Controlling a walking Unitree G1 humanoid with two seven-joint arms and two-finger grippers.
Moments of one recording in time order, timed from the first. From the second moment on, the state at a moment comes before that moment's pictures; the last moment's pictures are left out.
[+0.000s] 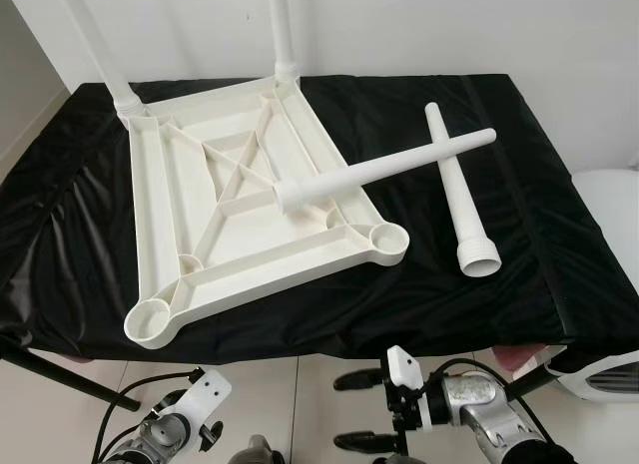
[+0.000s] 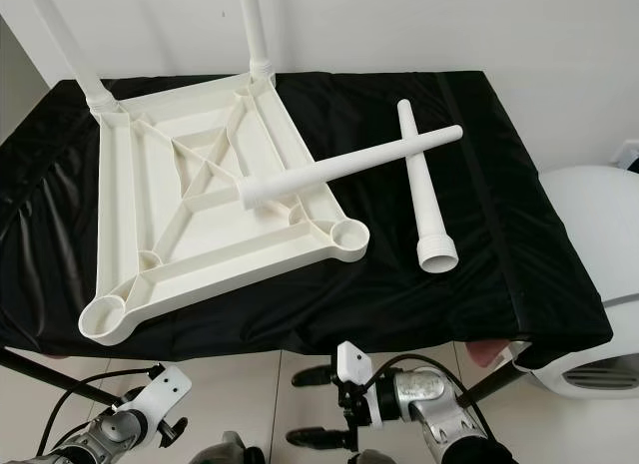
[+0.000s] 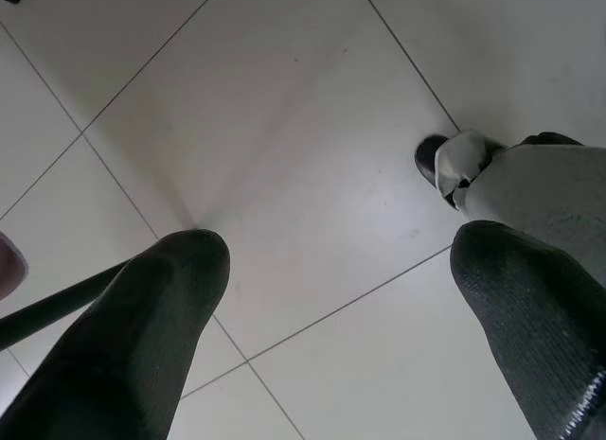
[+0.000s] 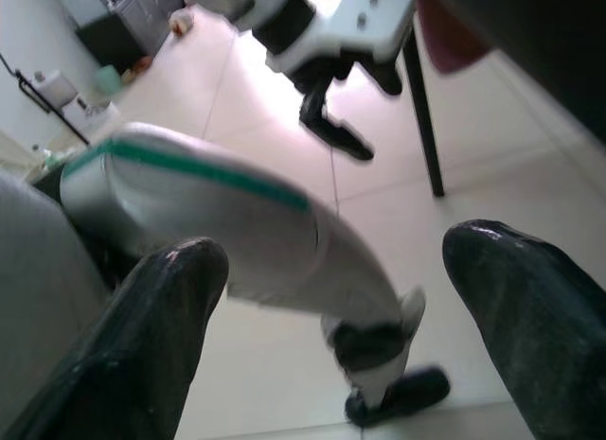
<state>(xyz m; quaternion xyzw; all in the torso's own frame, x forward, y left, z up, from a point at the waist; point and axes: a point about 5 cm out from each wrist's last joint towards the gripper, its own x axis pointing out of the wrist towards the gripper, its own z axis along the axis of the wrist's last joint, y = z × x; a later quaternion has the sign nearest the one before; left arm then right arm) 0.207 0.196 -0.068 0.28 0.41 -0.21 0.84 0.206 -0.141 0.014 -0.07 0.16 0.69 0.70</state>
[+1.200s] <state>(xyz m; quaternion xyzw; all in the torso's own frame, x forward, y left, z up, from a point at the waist) 0.173 0.171 -0.089 0.12 0.46 -0.09 0.88 0.190 -0.191 -0.078 -0.07 0.46 0.13 0.88</state>
